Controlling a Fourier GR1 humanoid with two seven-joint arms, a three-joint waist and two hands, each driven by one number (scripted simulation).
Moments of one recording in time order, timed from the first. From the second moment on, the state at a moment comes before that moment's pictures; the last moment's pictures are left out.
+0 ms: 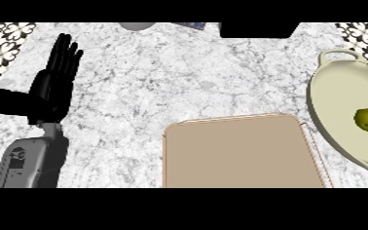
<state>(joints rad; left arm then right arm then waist) -0.29 0.18 0.11 -1.52 0.12 0.08 0.05 -0.52 -0.81 -0.16 -0.43 0.26 0.17 -0.95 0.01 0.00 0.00</state>
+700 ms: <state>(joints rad) -0.30 0.18 0.11 -1.54 0.12 0.08 0.06 -0.59 -0.93 -0.37 -0.24 0.03 0.41 -0.80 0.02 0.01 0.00</state>
